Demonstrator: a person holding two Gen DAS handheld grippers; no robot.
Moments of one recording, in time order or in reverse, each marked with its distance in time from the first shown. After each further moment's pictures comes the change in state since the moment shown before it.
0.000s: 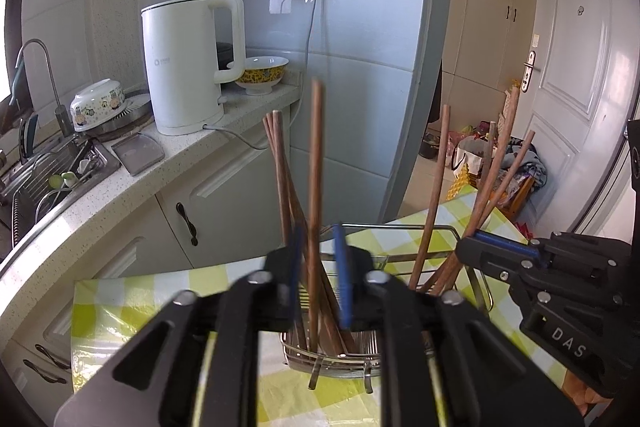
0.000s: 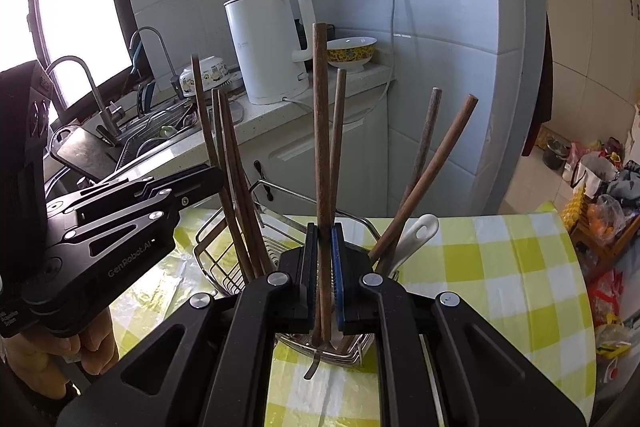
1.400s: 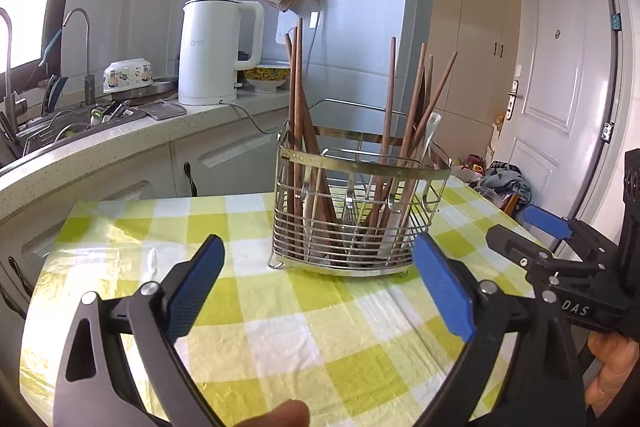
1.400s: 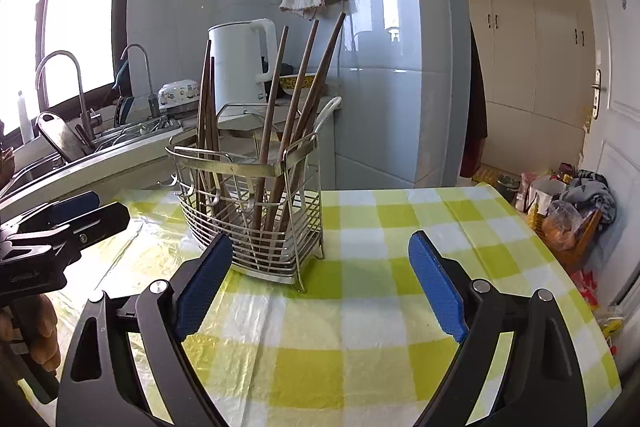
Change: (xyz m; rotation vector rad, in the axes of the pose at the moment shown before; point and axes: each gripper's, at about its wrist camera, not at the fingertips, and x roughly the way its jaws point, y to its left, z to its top) left arm -0.066 0.002 -0.162 -0.053 -0.185 -0.035; right arm -0.051 -0.020 -0.156 -0.027 -0.263 -0.168
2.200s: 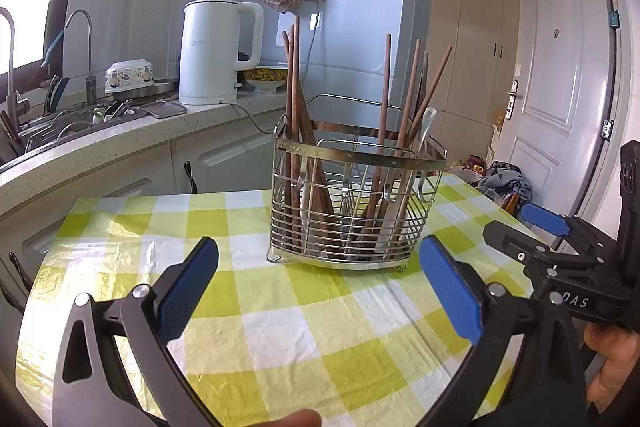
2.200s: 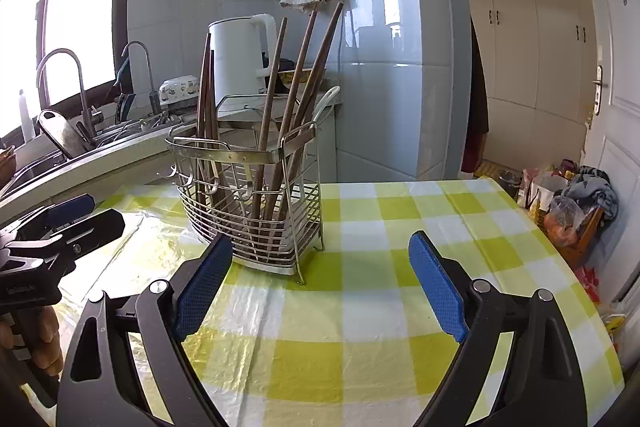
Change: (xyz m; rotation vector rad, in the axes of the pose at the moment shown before) left arm -0.003 -0.003 -0.007 0.003 -0.010 0.007; right arm 0.001 -0.001 -0.004 0.006 0.007 0.009
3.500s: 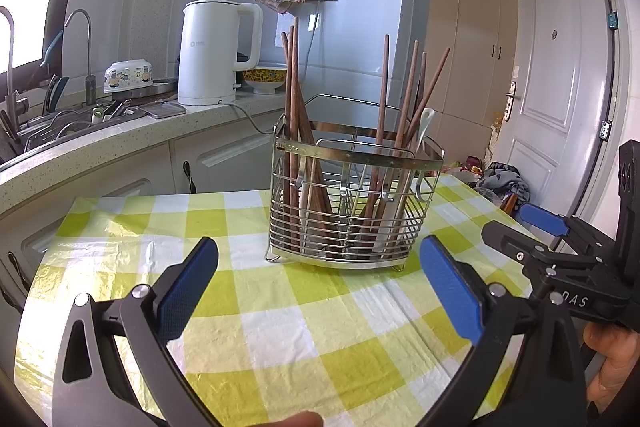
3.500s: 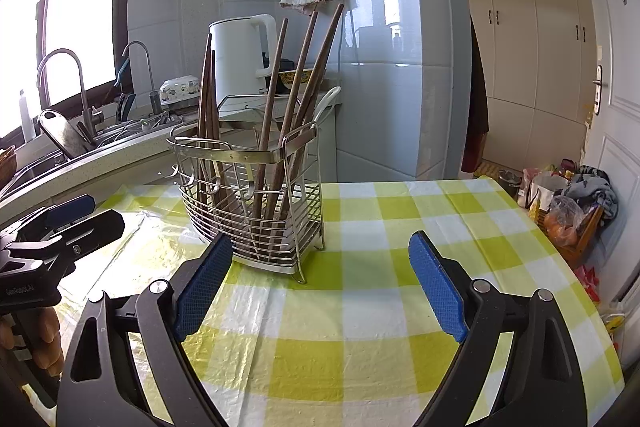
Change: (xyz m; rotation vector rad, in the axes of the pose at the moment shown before) left arm -0.002 0.002 -0.002 -0.001 -0.004 -0.007; right arm -0.001 0.000 0.000 0.001 0.001 -0.001
